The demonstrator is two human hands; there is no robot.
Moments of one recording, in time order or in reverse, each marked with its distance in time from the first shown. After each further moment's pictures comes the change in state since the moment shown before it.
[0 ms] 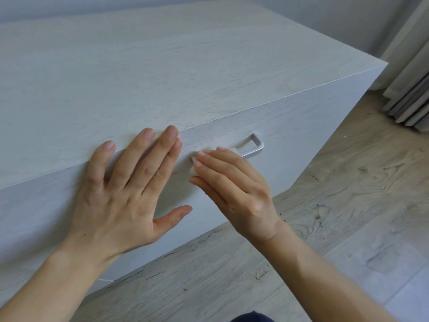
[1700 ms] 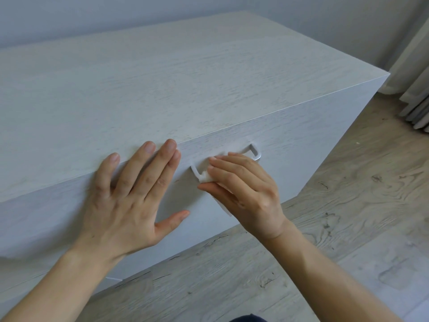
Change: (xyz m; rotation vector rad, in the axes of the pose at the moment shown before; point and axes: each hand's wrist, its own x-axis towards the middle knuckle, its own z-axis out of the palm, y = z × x) left_hand -0.001 0.001 0.002 0.071 0.029 -0.001; right_hand 0.004 0.016 -0.009 0.004 0.026 0.026
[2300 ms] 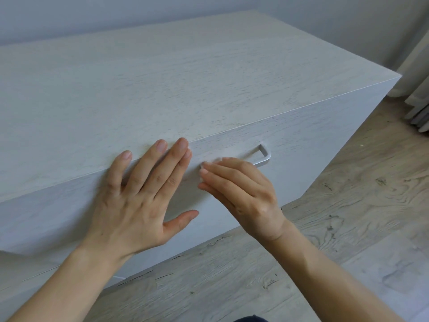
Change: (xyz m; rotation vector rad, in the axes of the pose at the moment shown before) left_hand -0.001 0.000 -0.002 -0.027 -0.014 0.005; right_hand 0.002 -0.006 0.009 0.042 -0.070 -0.078
